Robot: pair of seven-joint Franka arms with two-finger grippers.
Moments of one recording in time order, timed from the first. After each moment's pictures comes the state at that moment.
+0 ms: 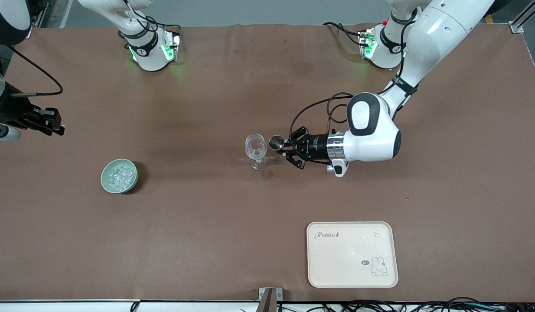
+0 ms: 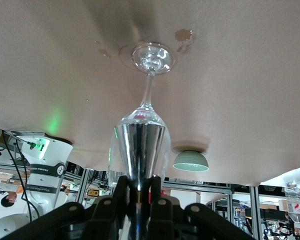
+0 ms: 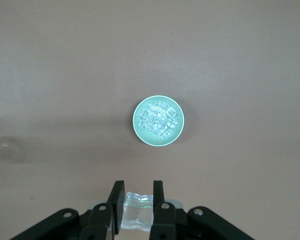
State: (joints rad) left arm 0.04 0.58 -0.66 -1.82 -0.96 2.36 -1.27; right arm 0.02 -0.01 -0.04 -1.68 0.00 1.68 -0.03
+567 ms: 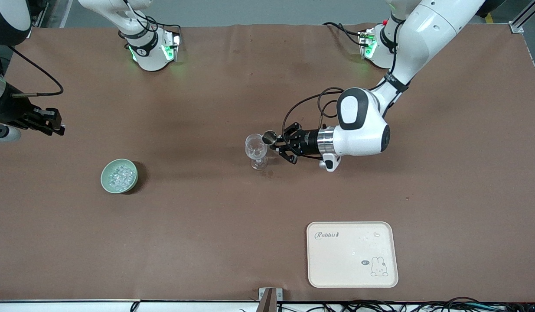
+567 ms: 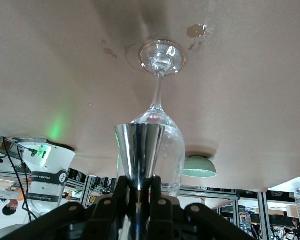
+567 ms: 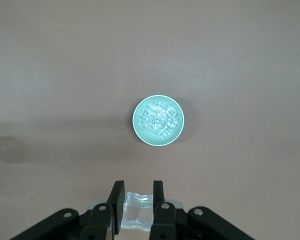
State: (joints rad) left arm -0.01 0.57 -0.66 -1.84 -0.96 2.41 -1.27; right arm 0.02 -0.01 -0.04 -1.68 0.00 1.68 -0.03
